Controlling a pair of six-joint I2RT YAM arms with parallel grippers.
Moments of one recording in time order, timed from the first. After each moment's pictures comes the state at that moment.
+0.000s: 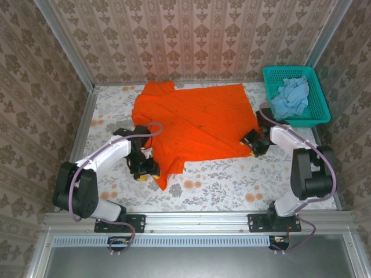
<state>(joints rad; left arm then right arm) -0.44 1.43 0.91 -1.15 0.36 -0.44 0.02 1.56 0.96 -0.69 -0.19 0.89</state>
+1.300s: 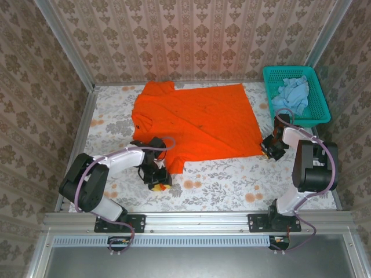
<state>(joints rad) -0.62 1.52 0.78 -0.88 0.46 -0.62 -0.17 1.66 0.92 -0.66 -0.09 0.81</state>
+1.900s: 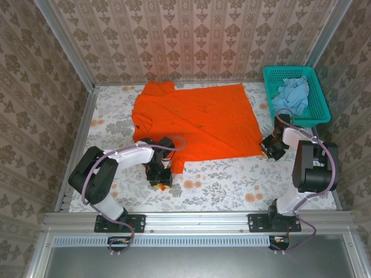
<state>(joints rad) -0.72 1.63 0.88 -0.93 0.29 -0.52 -0.17 1.66 0.91 -0.64 -0.10 0.81</state>
